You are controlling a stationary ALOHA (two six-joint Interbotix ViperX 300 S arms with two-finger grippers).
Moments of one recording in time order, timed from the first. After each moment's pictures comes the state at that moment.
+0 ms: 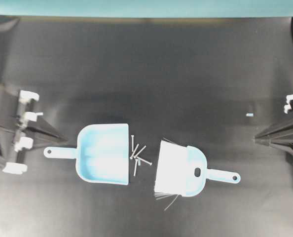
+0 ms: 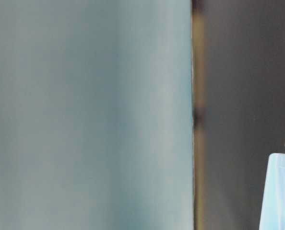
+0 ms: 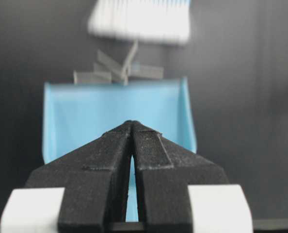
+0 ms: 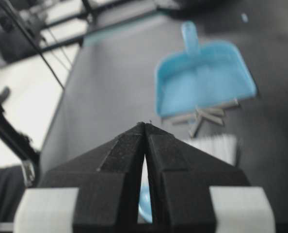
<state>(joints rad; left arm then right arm) -0.08 -0.66 1.12 0.04 0.10 -0.10 0.18 -1.19 1.36 0.00 -0.05 0.40</state>
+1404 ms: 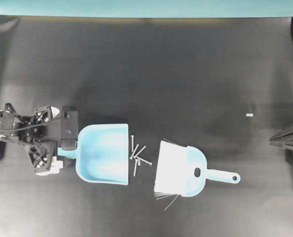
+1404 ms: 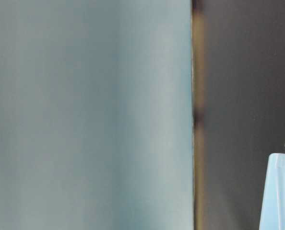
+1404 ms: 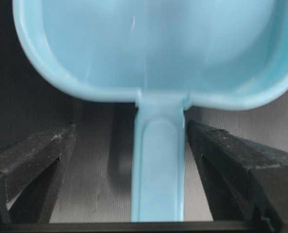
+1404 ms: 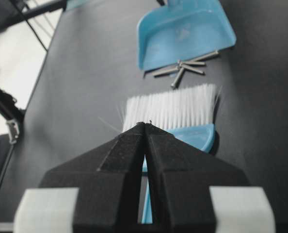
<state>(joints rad) -0.03 -0.18 1.04 0.04 0.20 -0.15 0.18 -1.51 1.46 0.00 0.23 0.40</state>
